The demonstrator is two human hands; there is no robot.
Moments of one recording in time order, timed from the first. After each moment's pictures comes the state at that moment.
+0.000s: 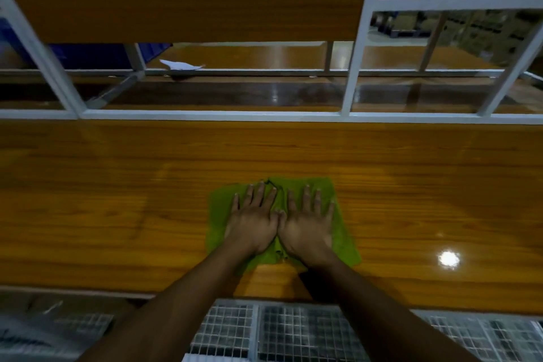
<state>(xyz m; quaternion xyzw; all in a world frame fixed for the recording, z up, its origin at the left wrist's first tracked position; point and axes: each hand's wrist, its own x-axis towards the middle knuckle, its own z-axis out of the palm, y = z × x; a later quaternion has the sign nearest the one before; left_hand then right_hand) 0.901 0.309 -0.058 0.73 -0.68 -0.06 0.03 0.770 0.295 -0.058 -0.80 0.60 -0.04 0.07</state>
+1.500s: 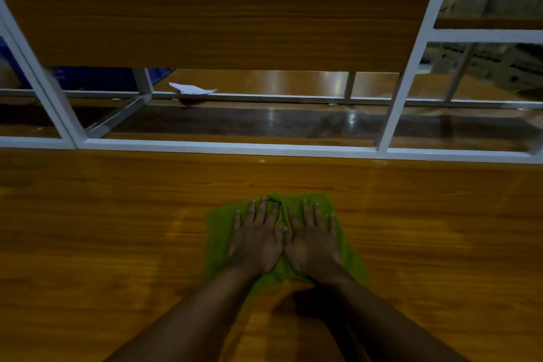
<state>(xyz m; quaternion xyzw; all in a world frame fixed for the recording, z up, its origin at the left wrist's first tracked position) 0.994 0.215 -0.060 0.73 -0.68 -0.06 0.03 0.865 0.191 -0.059 -0.81 0.58 -0.01 0.08</state>
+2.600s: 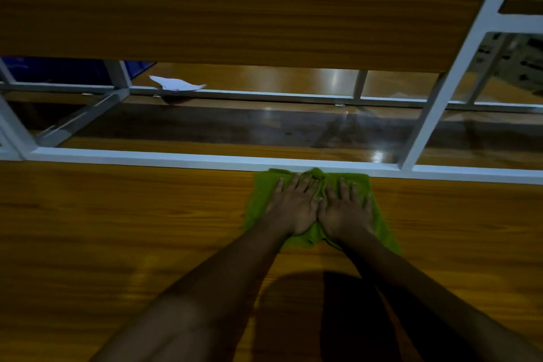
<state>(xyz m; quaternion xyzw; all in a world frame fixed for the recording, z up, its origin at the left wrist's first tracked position) 0.982 0.020 -0.061 0.63 -0.78 -0.06 0.03 0.847 0.017 -0.058 -0.74 0.67 -0.02 0.07</state>
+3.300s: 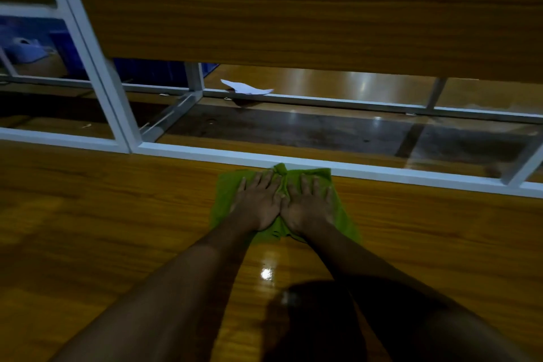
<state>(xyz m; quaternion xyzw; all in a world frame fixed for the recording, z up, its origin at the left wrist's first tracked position) 1.240 0.096 -0.057 0.73 -0.68 -0.06 0.03 1.109 0.070 -0.053 -0.82 0.56 0.00 0.09</state>
